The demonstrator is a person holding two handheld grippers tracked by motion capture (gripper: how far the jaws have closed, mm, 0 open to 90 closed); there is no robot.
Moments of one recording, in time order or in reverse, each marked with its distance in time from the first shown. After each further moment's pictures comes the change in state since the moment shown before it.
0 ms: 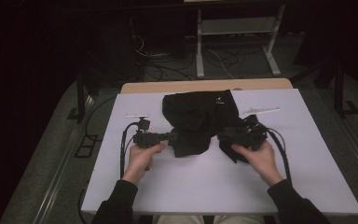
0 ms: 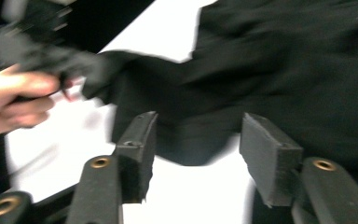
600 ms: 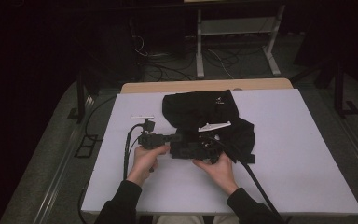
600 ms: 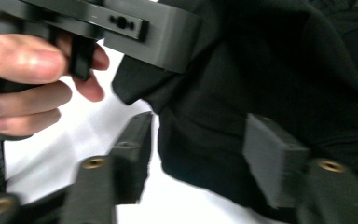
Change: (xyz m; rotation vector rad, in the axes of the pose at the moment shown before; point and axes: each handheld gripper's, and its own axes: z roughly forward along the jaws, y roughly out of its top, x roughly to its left) left arm 0.000 -0.005 0.013 0.019 -0.026 -0.035; right arm 0.048 -0.022 0.103 0.066 0.035 -0.022
